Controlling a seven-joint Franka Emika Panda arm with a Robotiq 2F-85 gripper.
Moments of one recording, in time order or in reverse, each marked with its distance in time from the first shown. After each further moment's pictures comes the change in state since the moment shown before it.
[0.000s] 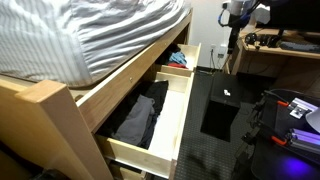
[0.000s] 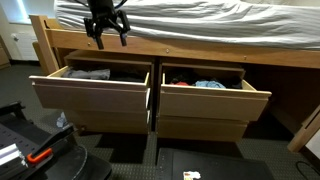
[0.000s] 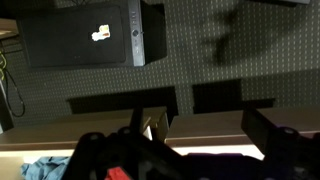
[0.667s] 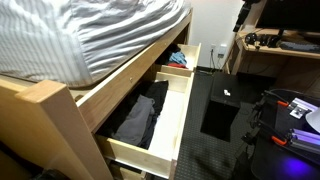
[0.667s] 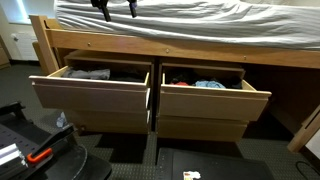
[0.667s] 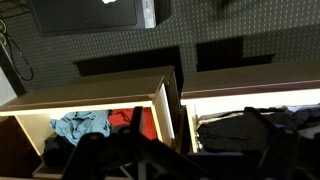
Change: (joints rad) arm -0.003 -0.236 -0.120 -0.017 0.110 0.020 -0.216
